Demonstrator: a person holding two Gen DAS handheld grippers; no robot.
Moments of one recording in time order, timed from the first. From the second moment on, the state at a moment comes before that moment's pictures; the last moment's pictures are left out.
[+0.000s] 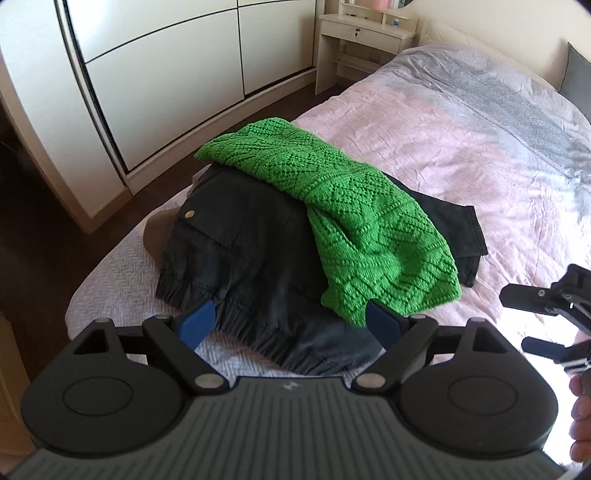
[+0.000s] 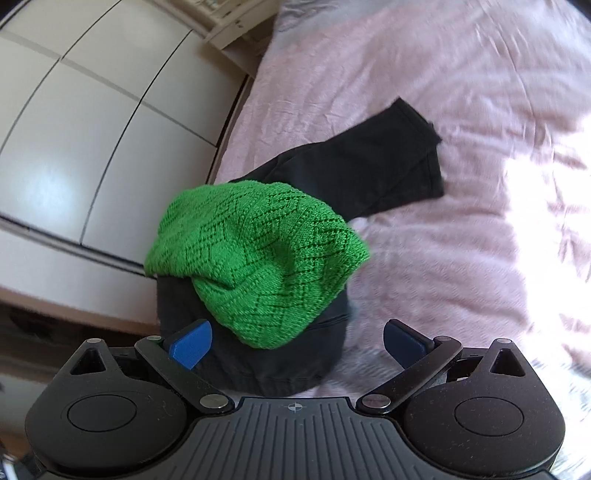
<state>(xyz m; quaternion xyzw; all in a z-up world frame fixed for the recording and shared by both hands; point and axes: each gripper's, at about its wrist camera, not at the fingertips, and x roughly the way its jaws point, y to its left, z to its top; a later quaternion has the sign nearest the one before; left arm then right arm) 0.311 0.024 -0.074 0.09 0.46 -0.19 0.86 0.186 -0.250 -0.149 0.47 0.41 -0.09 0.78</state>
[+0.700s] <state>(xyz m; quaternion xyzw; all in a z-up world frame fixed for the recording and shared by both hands) 0.417 -0.005 -0.116 0.10 0.49 -0.20 0.84 0.239 -0.300 -0.286 0.66 0.34 -0.15 0.65</state>
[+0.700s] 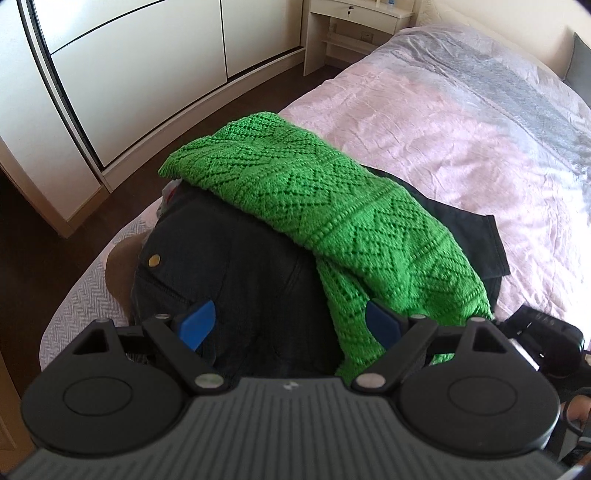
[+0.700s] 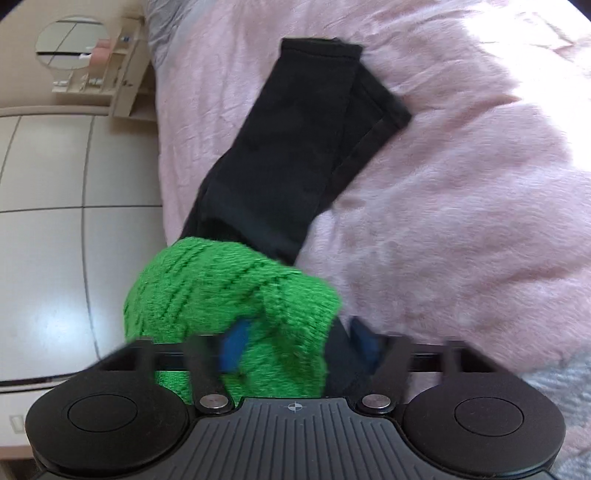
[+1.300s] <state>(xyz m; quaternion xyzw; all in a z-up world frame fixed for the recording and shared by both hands) 0.358 0.019 -0.018 0.07 0.39 -0.21 0.89 0.203 -0.279 0.015 0.43 0.02 0.06 0.90</state>
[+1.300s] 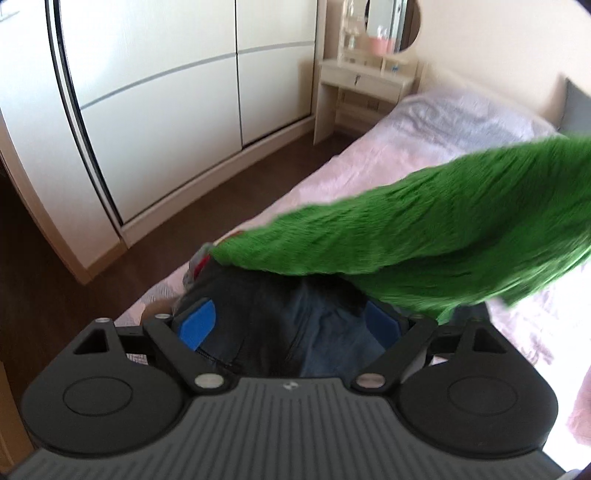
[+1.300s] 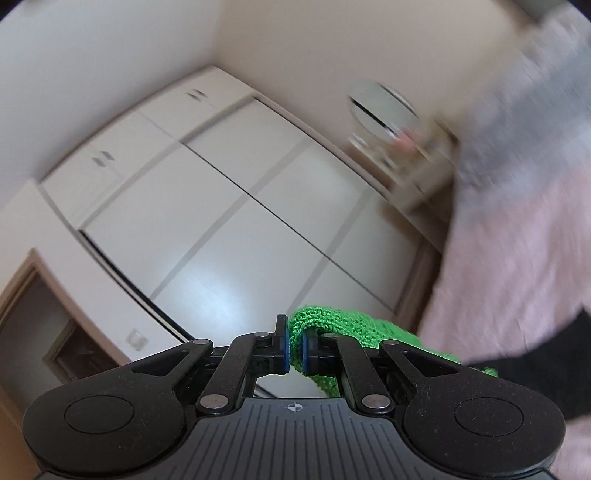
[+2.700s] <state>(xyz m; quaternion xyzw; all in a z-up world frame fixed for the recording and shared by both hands) -0.056 -0.098 -0.036 0.27 0.40 -0.52 0.71 -0.377 -0.231 -0.071 0.47 0.32 -0.42 0.71</state>
